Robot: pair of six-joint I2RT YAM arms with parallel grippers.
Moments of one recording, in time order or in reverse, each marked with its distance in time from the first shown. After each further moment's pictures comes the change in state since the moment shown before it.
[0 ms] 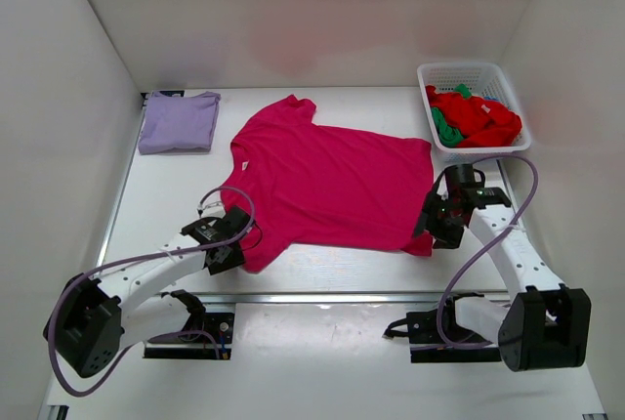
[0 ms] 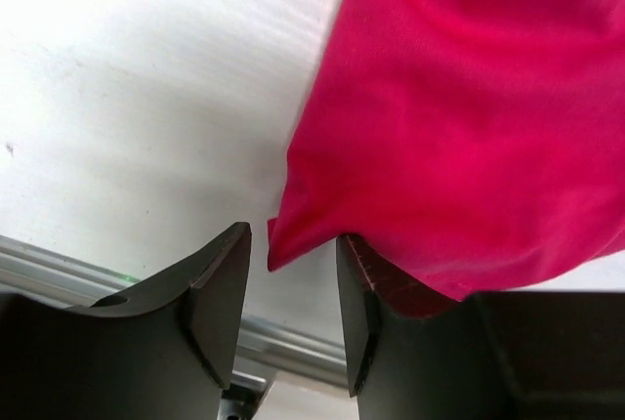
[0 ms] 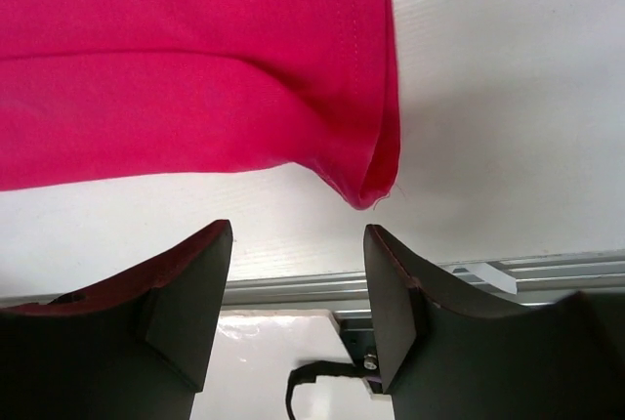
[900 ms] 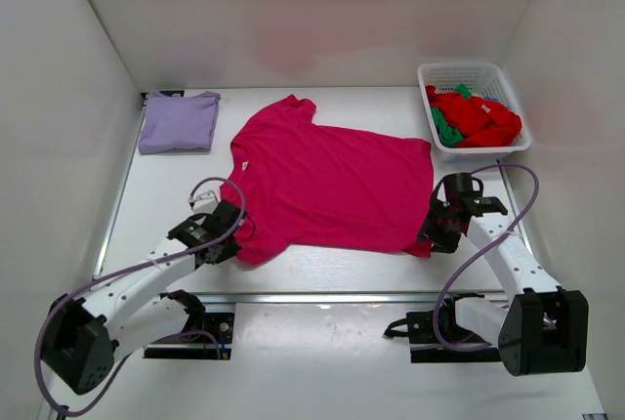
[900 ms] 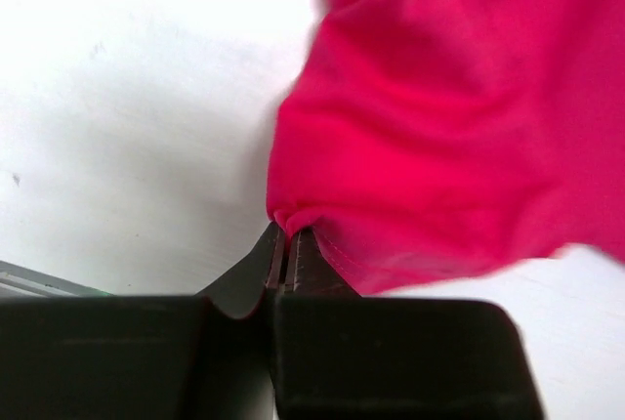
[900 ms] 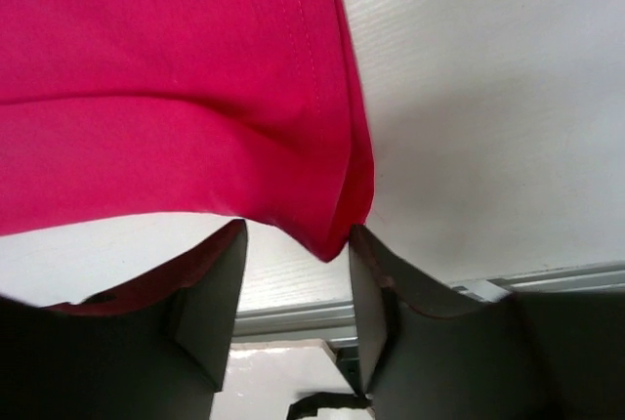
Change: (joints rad) left arm 0.031 -0.078 0.006 0.037 -0.044 -0.009; right arm -0.003 -0.029 -0.104 0.087 0.059 0.063
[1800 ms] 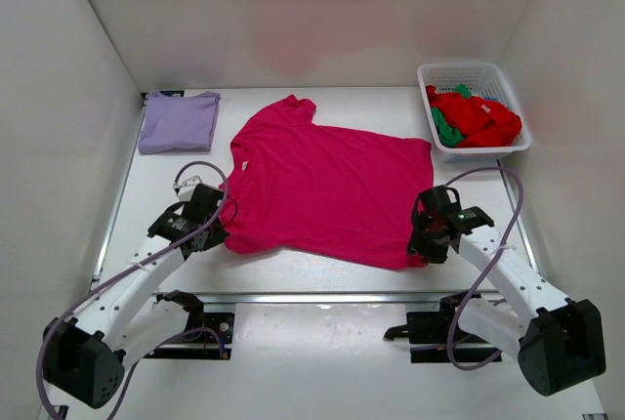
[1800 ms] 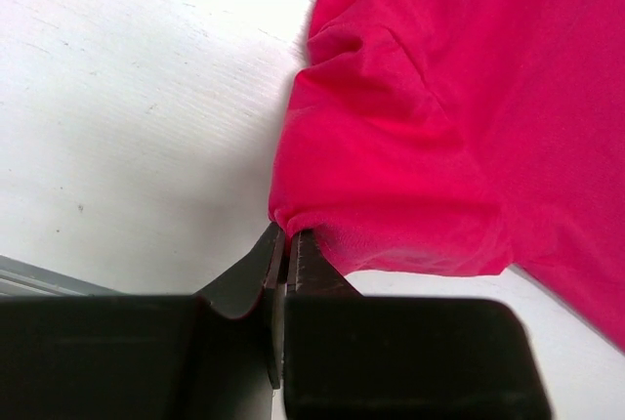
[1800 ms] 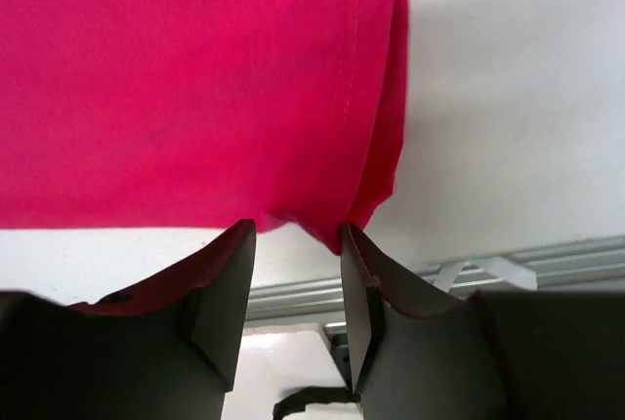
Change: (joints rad) left arm 0.197 -0.077 0.140 -0.071 0.068 0.184; right arm 0.243 -0.091 -0.057 -0.027 0.114 0.122
